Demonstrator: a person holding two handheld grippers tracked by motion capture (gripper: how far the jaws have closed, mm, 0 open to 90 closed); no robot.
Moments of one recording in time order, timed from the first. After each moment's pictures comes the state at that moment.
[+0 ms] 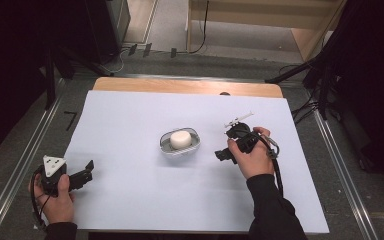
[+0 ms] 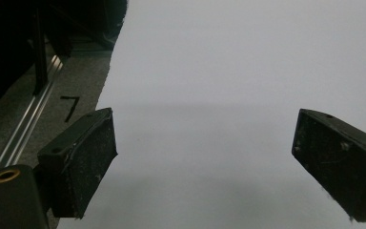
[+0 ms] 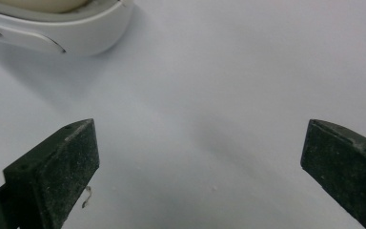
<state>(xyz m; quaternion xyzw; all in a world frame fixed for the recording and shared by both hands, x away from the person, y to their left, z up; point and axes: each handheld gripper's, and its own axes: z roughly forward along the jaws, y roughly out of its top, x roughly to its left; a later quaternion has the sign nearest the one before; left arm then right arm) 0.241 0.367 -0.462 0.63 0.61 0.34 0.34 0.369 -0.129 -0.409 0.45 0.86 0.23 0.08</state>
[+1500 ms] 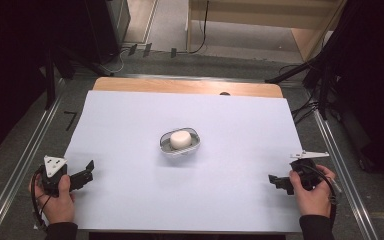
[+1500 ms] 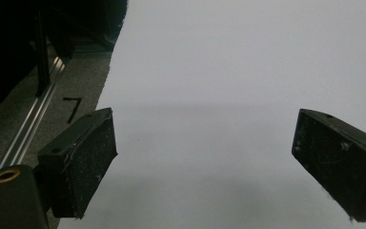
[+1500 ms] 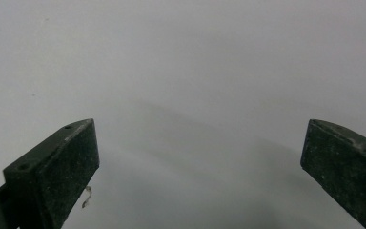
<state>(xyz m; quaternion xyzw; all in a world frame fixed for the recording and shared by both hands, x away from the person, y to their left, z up) 0.241 0.365 -0.462 0.63 0.61 0.35 0.33 0.291 -0.289 -0.458 0.56 0.78 0.27 0.11</state>
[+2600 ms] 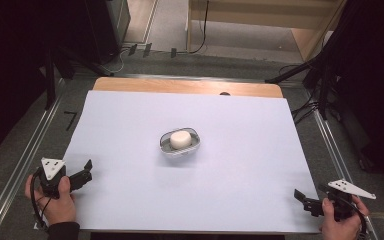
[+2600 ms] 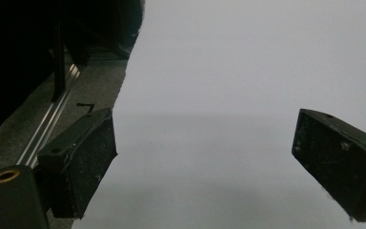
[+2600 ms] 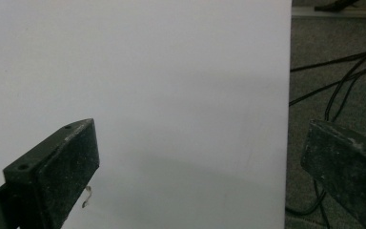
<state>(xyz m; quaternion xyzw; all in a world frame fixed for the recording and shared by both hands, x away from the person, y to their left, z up) 0.236 0.364 -0.462 0.61 0.61 0.38 0.34 0.222 -0.365 -0.491 0.57 0.69 0.40 0.18</state>
